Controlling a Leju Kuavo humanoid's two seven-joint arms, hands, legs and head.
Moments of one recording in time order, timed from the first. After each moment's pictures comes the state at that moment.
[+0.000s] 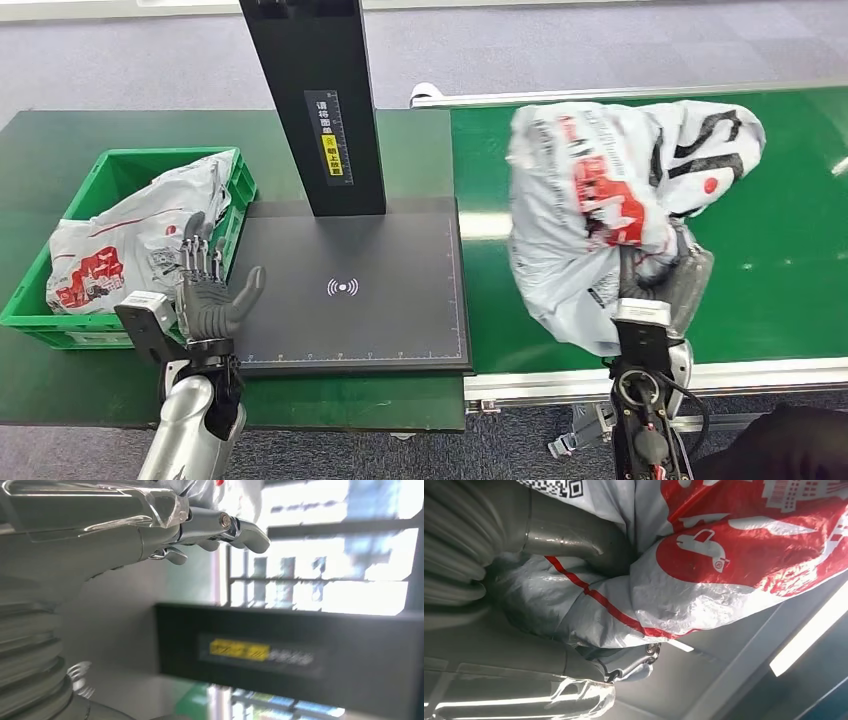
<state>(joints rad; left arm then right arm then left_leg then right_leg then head) -0.22 -0.13 -0.02 -1.32 0.09 0.04 -0.60 -0.28 0.07 0.07 -1.37 0.51 -0.55 -0.66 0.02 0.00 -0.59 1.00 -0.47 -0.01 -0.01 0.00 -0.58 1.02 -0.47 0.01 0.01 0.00</state>
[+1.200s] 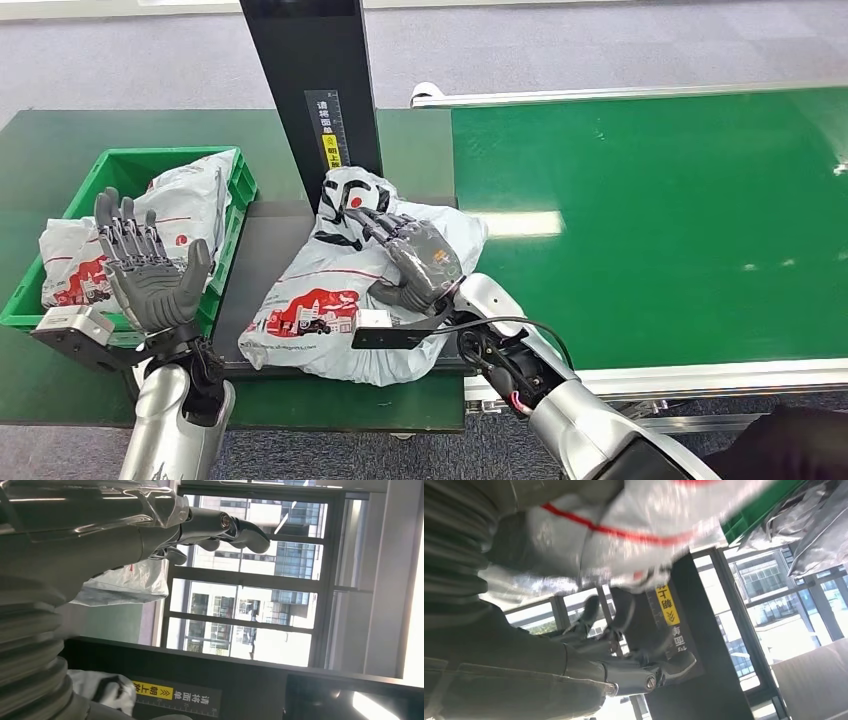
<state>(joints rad) -0.23 -0.14 0.00 -1.49 0.17 0.16 -0.70 -0.76 0.16 0.82 -0.63 0.74 -0.53 -0.53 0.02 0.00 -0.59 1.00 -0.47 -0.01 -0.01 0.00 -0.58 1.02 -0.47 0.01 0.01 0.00</state>
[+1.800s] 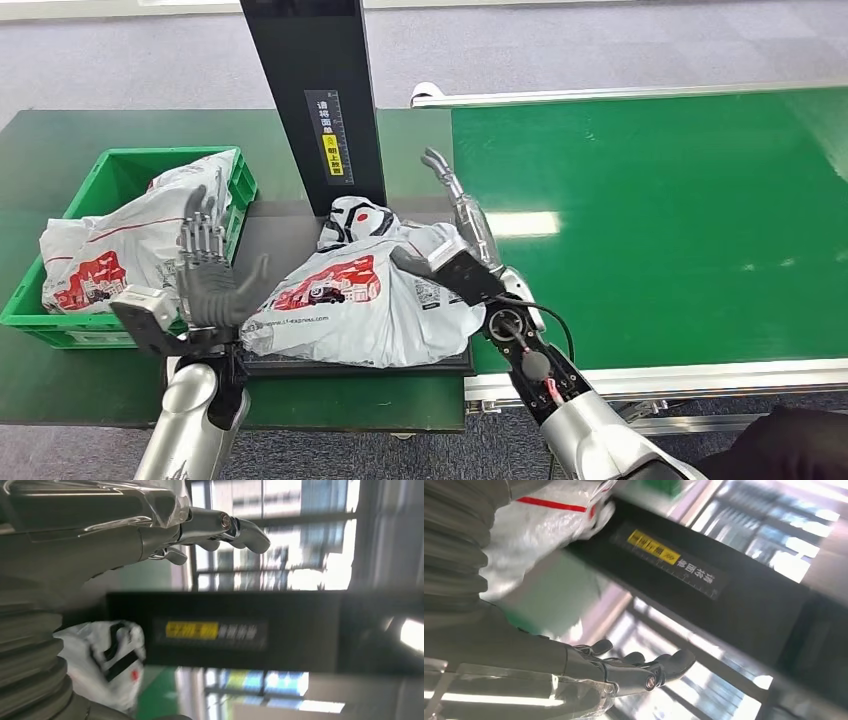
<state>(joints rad) -0.25 -0.11 -0.11 -1.38 0.05 0.03 -0.61 -0.66 0.15 0.56 -0.81 0.16 -0.28 -0.63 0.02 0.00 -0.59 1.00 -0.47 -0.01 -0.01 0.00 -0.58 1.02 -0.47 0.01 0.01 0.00</state>
